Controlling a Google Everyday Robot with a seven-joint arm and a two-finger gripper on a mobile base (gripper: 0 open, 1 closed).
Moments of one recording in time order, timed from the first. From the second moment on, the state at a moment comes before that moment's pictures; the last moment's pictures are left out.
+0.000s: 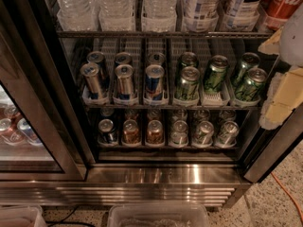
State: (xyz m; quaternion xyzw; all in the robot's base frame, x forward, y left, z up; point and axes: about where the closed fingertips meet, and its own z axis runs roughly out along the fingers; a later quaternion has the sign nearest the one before) arm 0.438 -0.217 0.976 -0.60 0.78 -0.03 0.16
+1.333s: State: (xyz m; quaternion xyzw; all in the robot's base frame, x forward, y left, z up) arm 0.430 -0.171 0.969 -0.56 0.78 0.08 0.28
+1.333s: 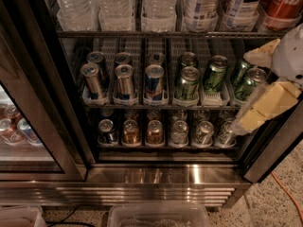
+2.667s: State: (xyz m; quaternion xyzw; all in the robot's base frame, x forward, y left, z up) arm 0.436 -0.086 0.947 -0.48 0.73 0.19 0.45
